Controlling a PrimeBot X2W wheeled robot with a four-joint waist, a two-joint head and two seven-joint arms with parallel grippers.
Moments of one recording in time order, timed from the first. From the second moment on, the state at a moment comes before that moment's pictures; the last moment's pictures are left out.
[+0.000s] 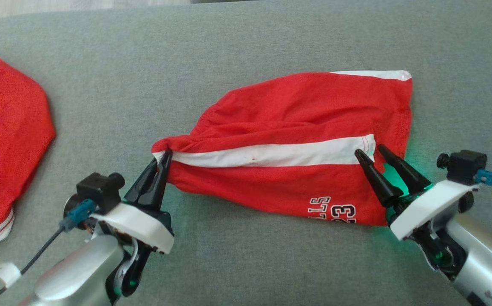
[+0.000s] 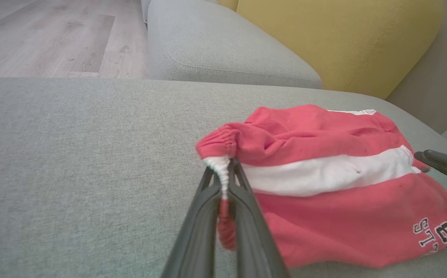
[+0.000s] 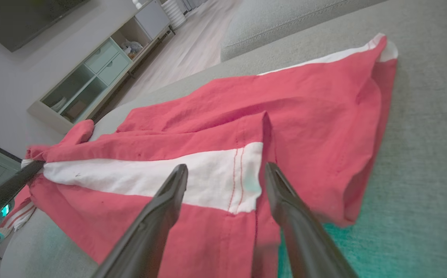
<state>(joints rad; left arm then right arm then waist) -0.49 0.52 -0.97 0.22 -0.97 0.16 -0.24 -0.42 -0.56 0.85 0.36 1.10 0.12 -0.21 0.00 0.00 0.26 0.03</state>
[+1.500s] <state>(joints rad) -1.46 0.24 -0.86 0.50 -0.70 0.01 -0.23 -1.24 -0.81 0.43 0.24 0.94 0.12 -0.26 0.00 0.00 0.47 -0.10</state>
